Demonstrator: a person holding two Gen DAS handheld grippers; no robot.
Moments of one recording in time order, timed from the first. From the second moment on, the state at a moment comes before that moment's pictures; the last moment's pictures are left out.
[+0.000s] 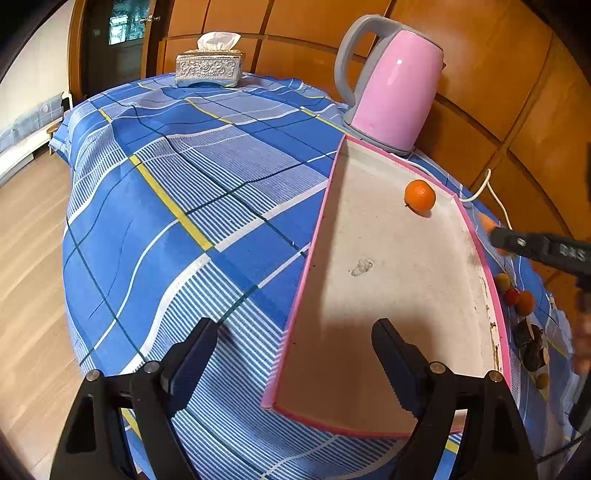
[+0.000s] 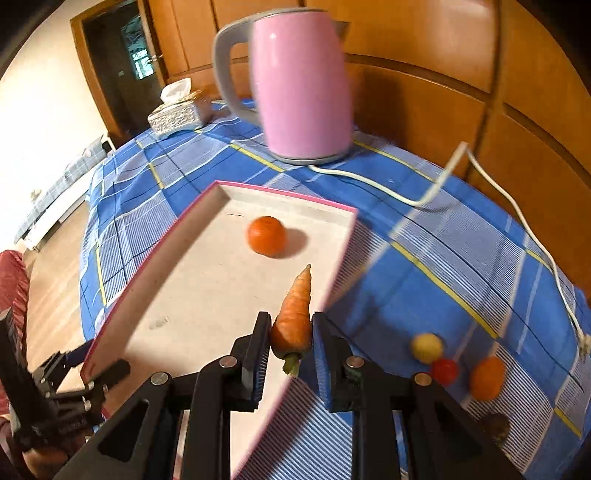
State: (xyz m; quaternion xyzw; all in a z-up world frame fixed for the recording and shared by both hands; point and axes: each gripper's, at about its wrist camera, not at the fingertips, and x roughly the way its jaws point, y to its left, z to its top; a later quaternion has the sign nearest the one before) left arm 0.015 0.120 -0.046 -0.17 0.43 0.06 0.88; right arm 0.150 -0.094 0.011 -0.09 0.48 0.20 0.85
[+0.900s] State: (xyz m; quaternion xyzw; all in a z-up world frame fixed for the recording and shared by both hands) left arm 0.013 0.116 -0.047 -0.17 0.43 0.06 0.88; right arm 0.087 -0.136 0.016 -0.07 0.45 0.13 0.88
